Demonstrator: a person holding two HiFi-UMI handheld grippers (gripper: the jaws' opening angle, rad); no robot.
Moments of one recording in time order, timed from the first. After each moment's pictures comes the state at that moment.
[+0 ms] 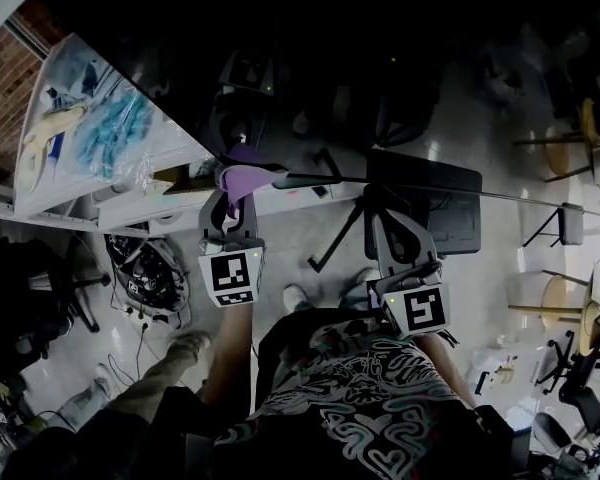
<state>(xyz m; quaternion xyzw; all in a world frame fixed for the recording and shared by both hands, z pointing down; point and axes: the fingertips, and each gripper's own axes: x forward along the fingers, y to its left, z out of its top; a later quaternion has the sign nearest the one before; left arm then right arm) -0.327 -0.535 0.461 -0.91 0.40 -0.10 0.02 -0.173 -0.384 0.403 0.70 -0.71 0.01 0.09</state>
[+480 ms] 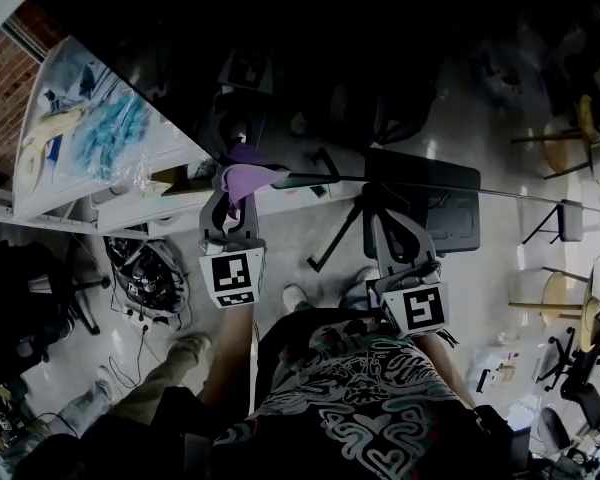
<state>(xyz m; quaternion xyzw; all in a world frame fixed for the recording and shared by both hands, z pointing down) -0.322 -0.532 0.459 -0.91 0.39 -0.10 0.02 -0.171 -0.381 0.409 0.70 -0.70 0.01 0.10</state>
